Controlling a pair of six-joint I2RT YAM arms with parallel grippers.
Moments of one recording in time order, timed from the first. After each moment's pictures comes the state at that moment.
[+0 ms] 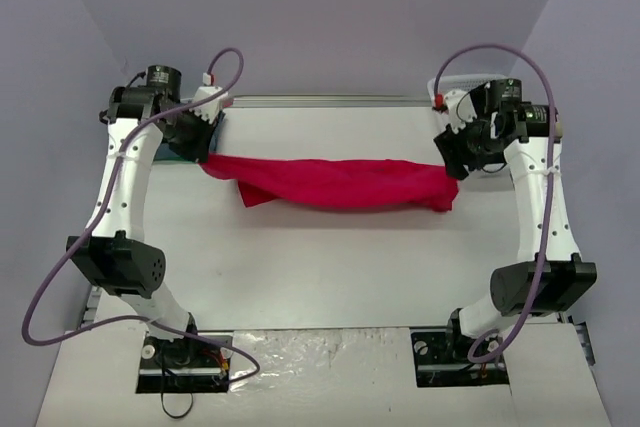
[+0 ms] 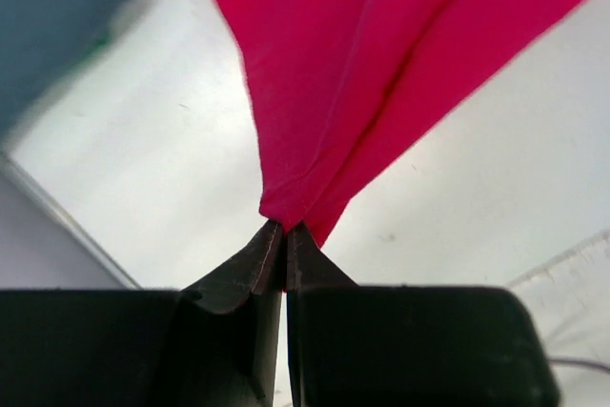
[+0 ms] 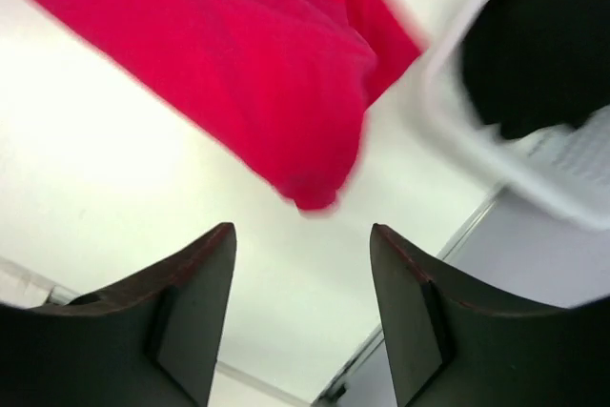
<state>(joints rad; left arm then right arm) -0.06 1.69 2.03 -1.38 0.28 0.49 -0.03 1.54 1.80 -1.27 -0.24 -0.63</state>
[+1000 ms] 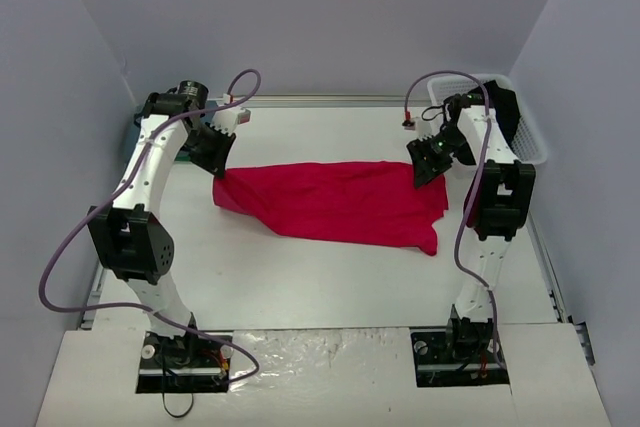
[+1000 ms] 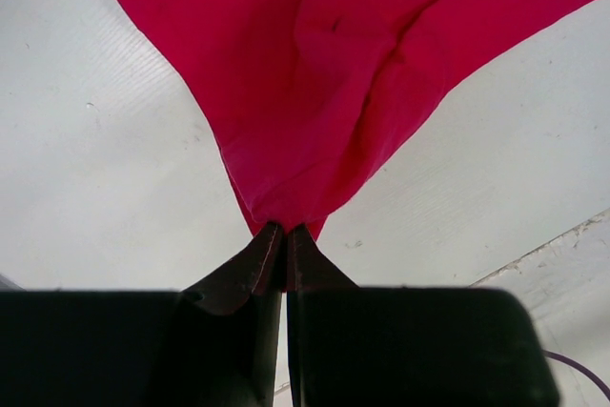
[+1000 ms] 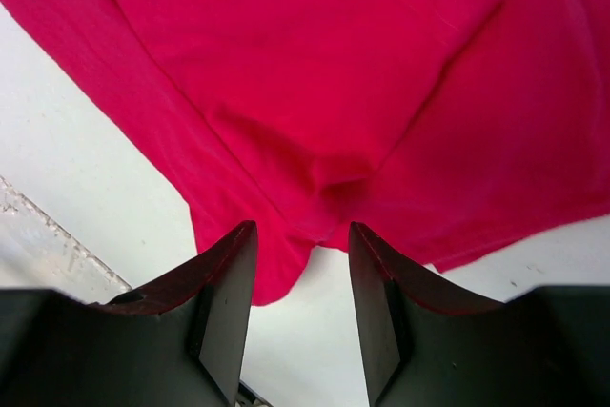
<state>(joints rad) -0.11 1.78 1.85 -1.31 0.30 0.42 -0.03 2.17 1.94 -1.34 -0.47 -0.63</state>
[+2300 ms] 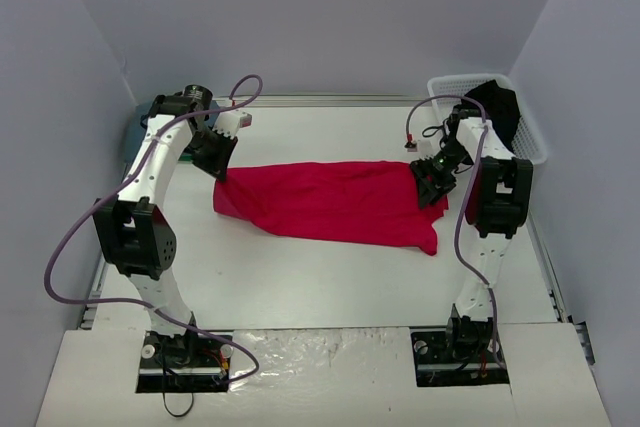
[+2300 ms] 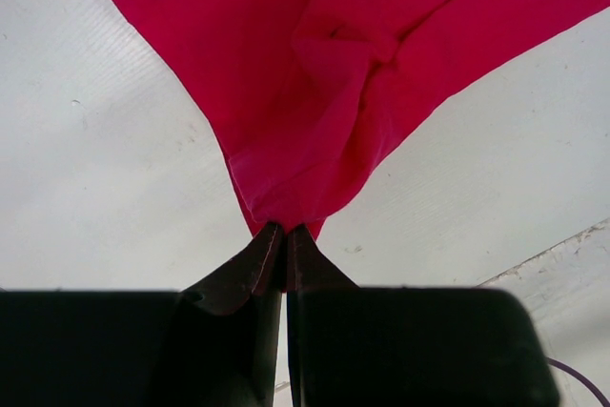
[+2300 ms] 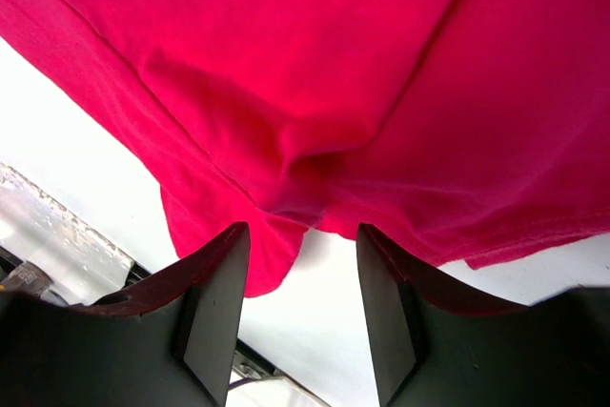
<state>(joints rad) -0.11 1.82 1.82 -1.29 0.29 0.40 -0.06 2.21 1.78 -1.33 -0.41 -0.63</state>
